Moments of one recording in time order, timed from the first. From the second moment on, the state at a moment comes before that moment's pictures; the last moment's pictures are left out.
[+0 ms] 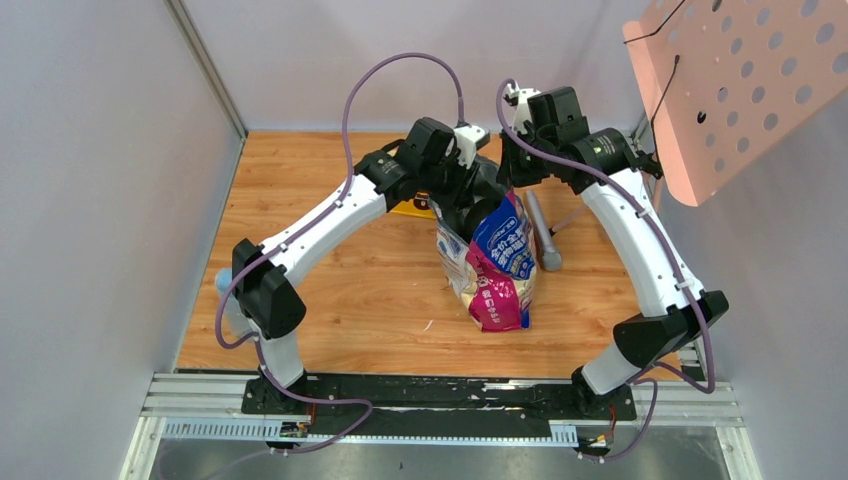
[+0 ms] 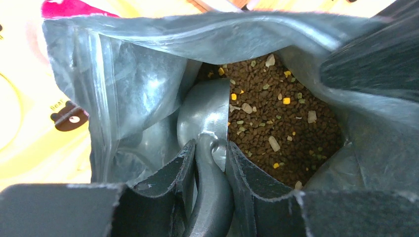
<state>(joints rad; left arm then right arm) -0.75 1.82 1.86 -0.70 0.20 -0.09 0.44 1.59 1.94 -1.10 -0.08 0.17</state>
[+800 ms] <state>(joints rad) -0.88 1.91 1.83 -0.66 0.06 -0.22 0.50 1.52 1.84 -1.07 0.16 0.33</state>
